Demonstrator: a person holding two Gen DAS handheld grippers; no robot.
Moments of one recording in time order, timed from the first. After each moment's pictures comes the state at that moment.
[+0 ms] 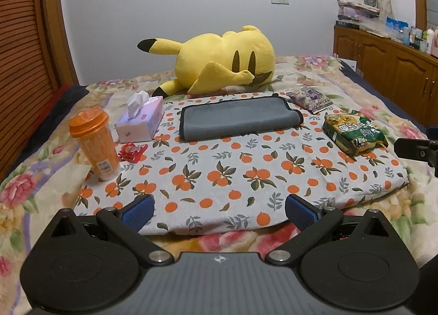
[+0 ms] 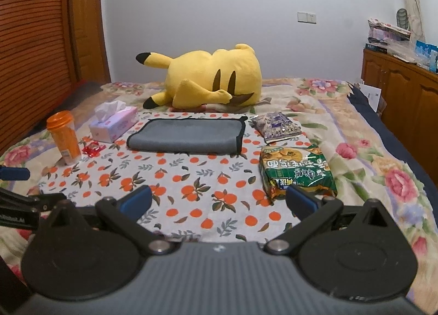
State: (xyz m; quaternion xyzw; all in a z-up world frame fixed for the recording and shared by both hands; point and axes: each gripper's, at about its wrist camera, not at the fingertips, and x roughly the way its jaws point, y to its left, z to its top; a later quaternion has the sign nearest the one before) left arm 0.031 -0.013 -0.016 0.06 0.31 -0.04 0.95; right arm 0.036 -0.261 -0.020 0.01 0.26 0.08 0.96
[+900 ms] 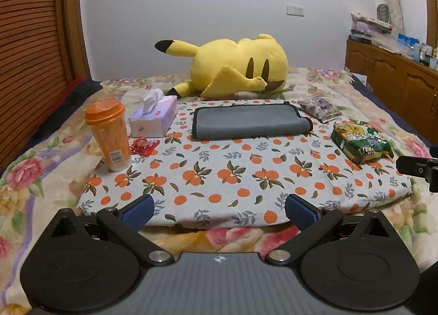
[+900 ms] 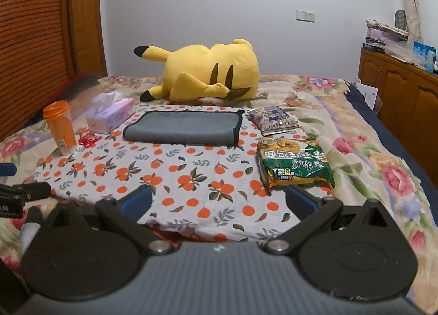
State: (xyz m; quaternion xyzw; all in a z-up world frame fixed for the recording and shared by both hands) left arm 0.014 -0.001 -0.022 0.04 0.29 -0.02 0.96; right arm 0.031 -0.259 -0.032 0.00 0.26 0.07 0.96
